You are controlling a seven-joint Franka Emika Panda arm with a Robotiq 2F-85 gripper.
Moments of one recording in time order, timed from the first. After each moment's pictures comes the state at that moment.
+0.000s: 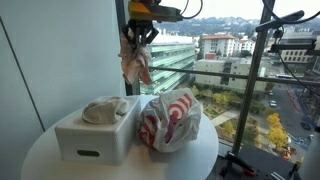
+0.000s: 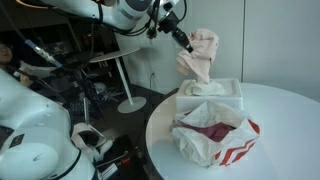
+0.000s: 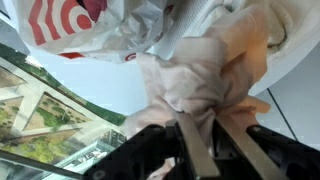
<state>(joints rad) 0.02 -0.33 0.21 -2.22 -0.29 2.36 0.74</state>
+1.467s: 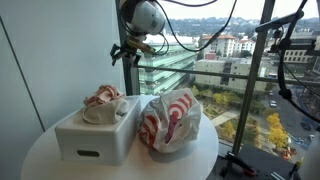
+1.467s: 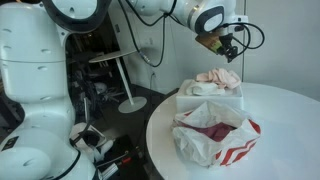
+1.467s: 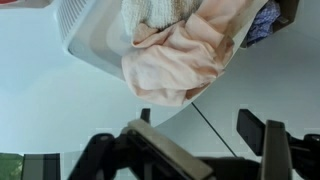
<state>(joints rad) -0.11 0.34 0.17 -1.65 0.38 2.41 -0.04</state>
